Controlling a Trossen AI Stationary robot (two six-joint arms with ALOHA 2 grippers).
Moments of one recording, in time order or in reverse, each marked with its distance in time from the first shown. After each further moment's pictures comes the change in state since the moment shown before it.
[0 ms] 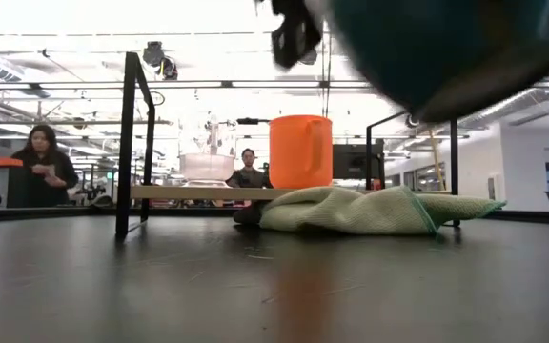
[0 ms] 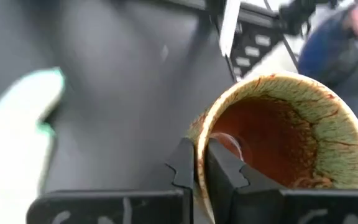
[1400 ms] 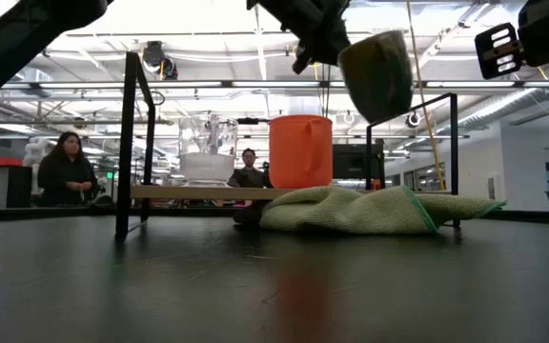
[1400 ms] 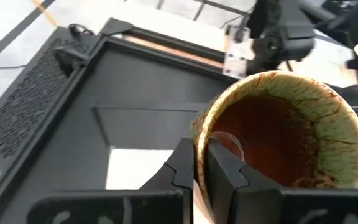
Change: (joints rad) left arm 0.532 0.302 0.886 -0.624 -0.041 0.254; right arm 0.000 0.000 0.000 -0.037 0.000 -0.034
